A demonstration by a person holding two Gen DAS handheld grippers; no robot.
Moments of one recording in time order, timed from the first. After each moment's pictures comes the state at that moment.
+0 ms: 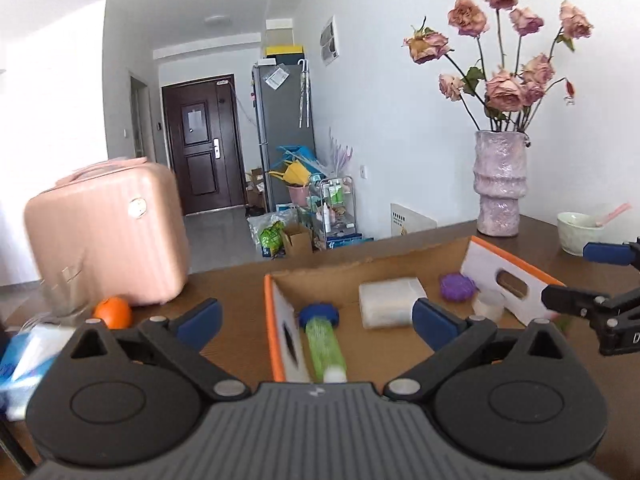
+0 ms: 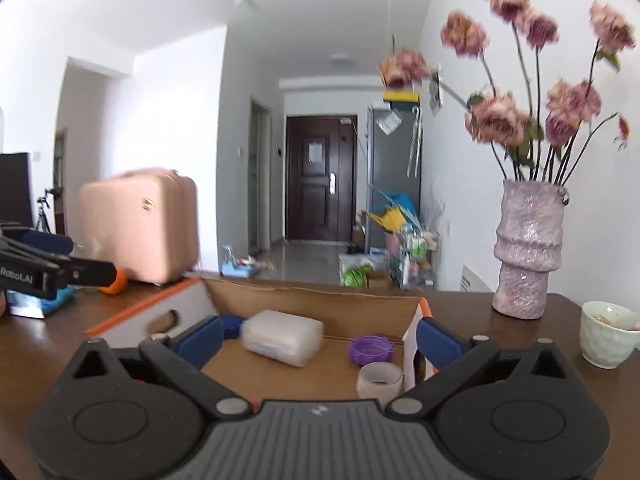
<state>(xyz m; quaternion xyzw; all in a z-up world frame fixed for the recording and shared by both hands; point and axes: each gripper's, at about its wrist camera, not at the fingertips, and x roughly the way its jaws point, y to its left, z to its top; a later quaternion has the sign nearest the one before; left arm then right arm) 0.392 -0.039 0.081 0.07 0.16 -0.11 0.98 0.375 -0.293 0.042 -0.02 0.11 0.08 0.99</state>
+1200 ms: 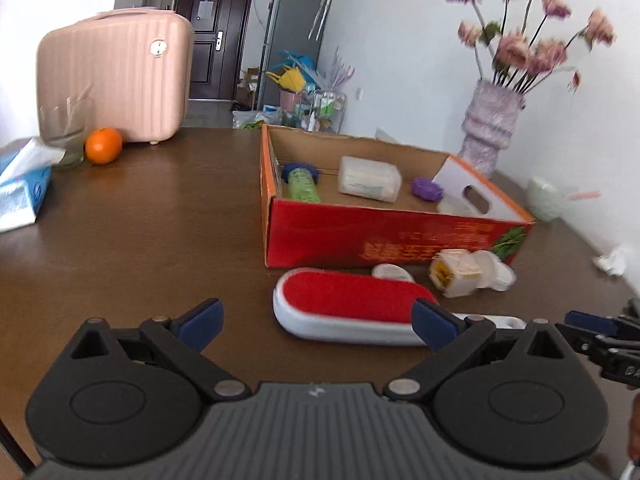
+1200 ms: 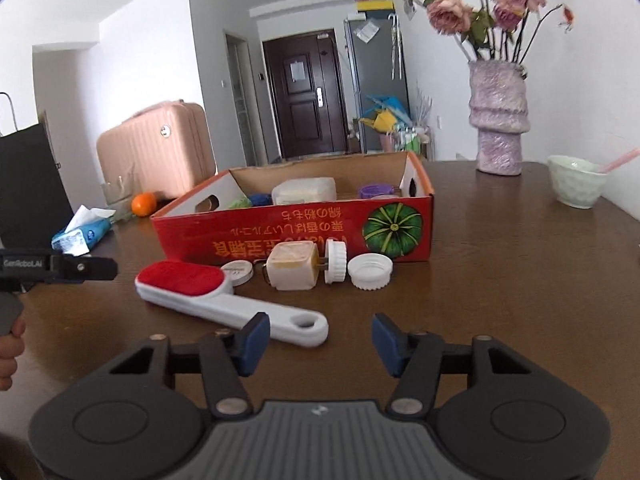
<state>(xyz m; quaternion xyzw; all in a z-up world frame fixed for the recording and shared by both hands) 0.359 0.001 0.025 -0.03 0.31 -0.14 0.94 0.287 -0.296 0.007 0.06 0.27 0.08 0.96</state>
